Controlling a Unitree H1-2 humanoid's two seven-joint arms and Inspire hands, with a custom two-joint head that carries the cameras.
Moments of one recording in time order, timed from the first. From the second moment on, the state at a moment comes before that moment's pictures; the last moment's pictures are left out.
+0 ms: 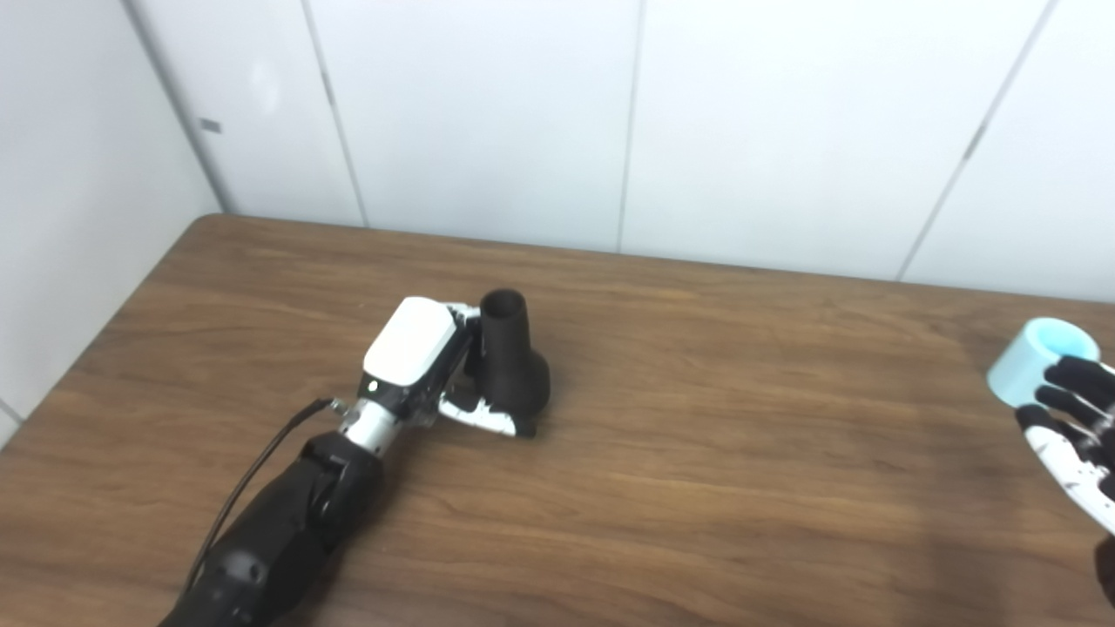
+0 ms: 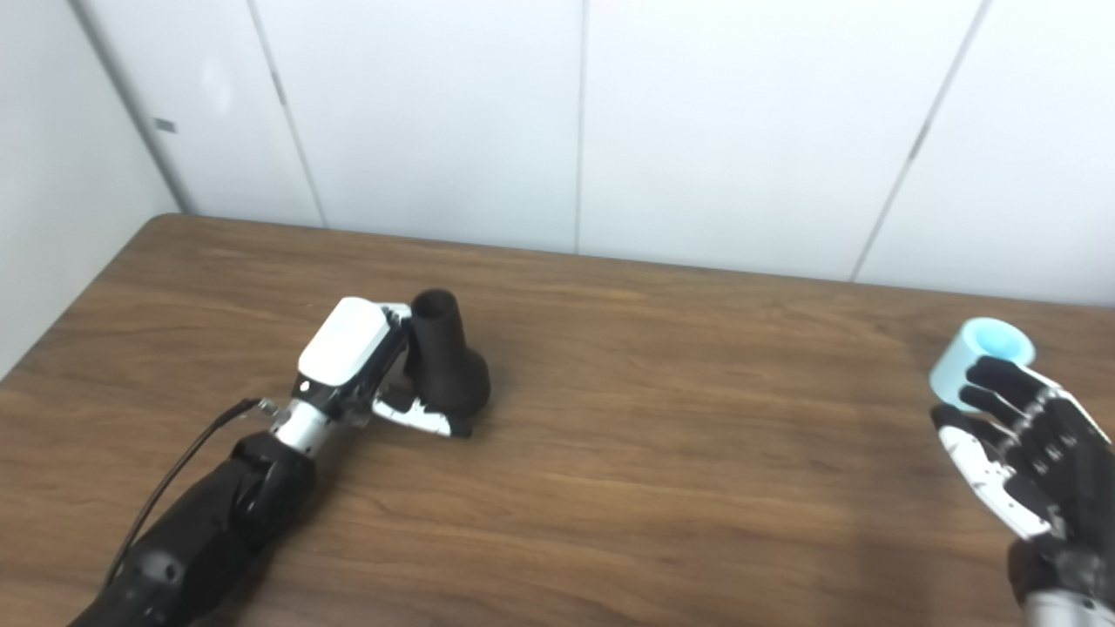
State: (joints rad) left arm -0.34 0.43 -0.34 0.40 0.84 -0.41 0.43; right arm 0.05 -0.12 -0.29 -0.52 0.01 0.35 -0.10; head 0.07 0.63
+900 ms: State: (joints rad) left arm -0.43 0.47 -0.79 0.34 0.90 -0.45 0.61; right arm -0.08 -0.16 -0.35 -0.40 -0.15 0.19 -0.24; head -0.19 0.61
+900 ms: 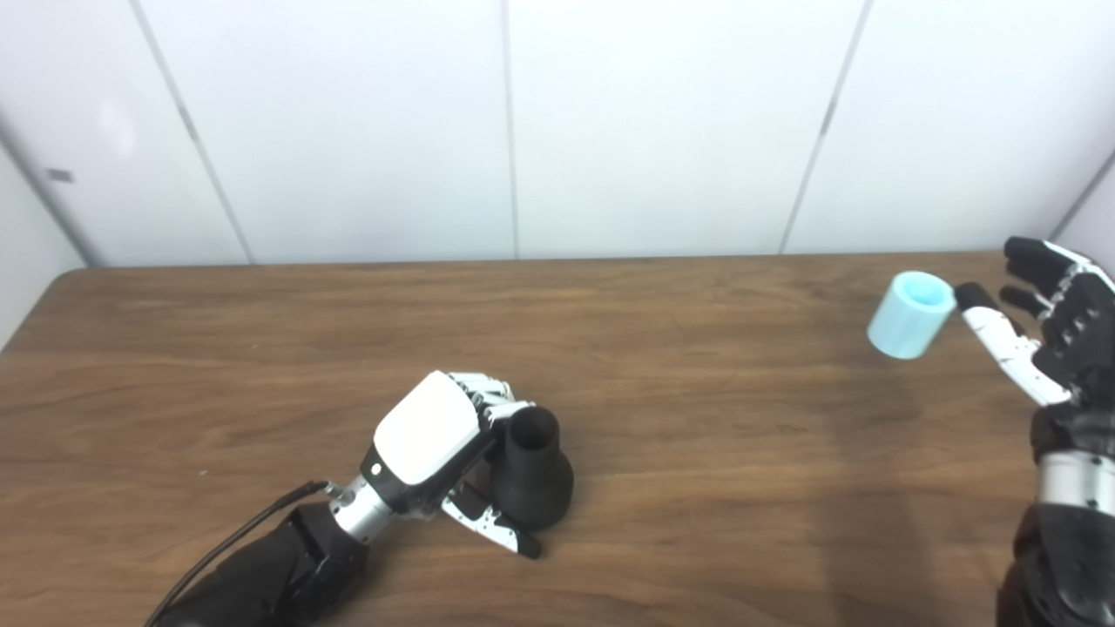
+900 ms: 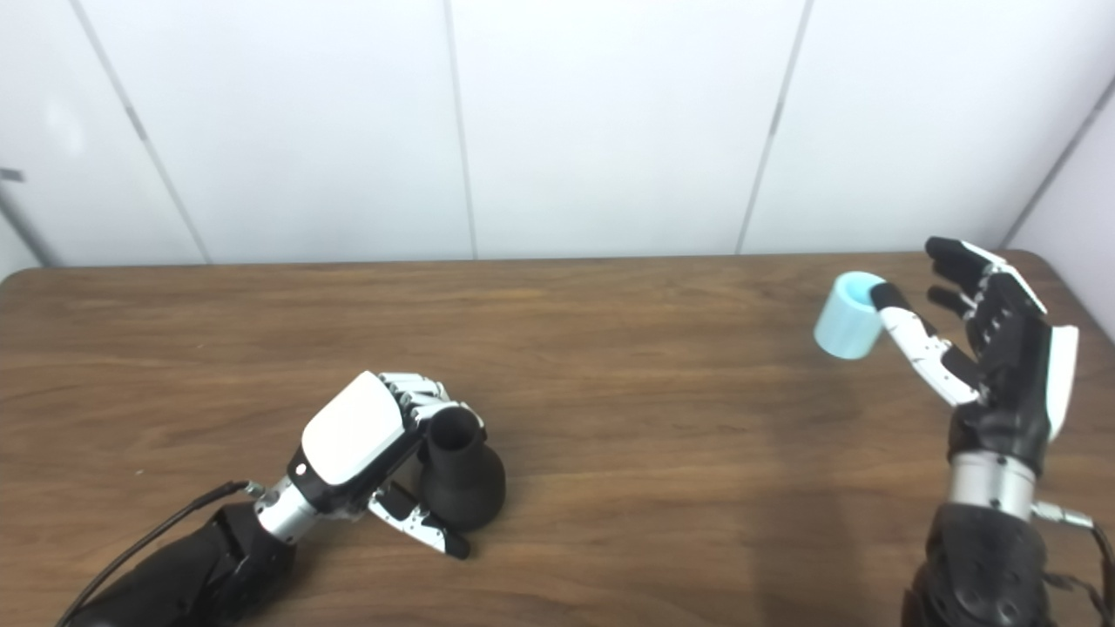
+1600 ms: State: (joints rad) left arm -0.54 0.50 -1.03 0.37 0.84 -0.45 0.70; right arm -0.18 -0.26 -0.33 -0.09 -0.25 0.25 -0.23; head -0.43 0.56
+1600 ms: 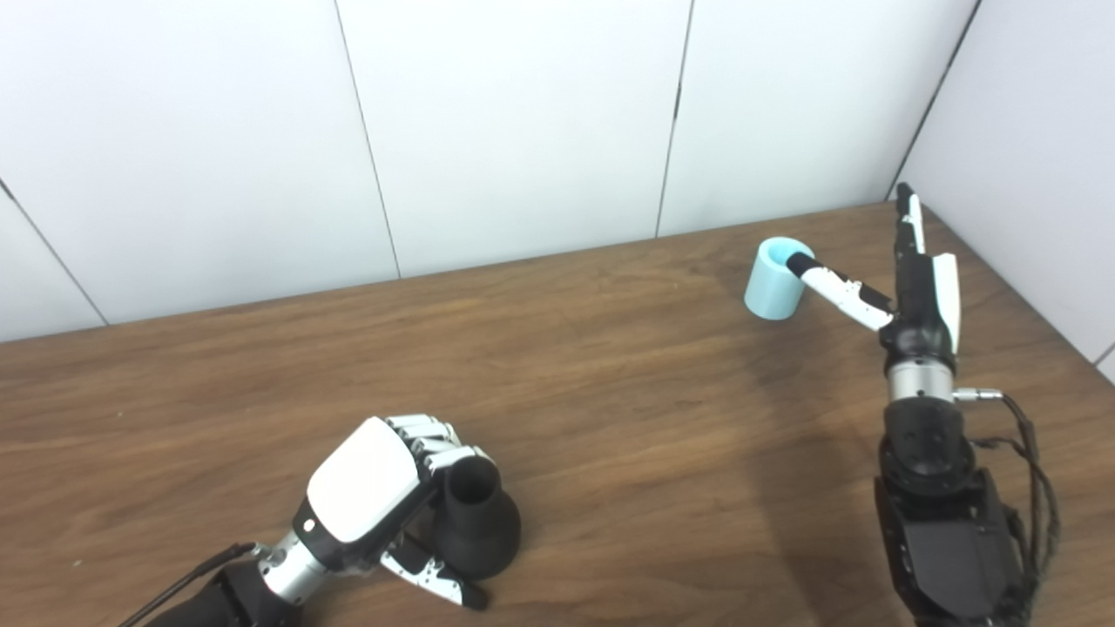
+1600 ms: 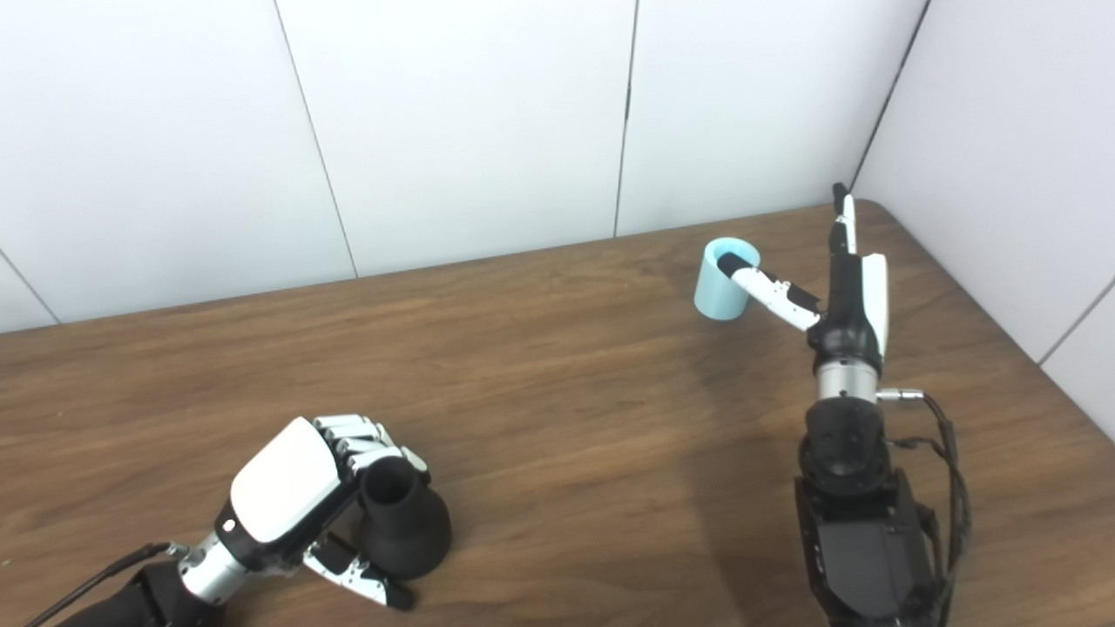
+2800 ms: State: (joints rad) left arm -0.56 0.55 -1.11 0.34 0.75 -0.45 0.73; right arm -0.30 -0.26 -0.28 0.35 -0.17 0.02 -0.33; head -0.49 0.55
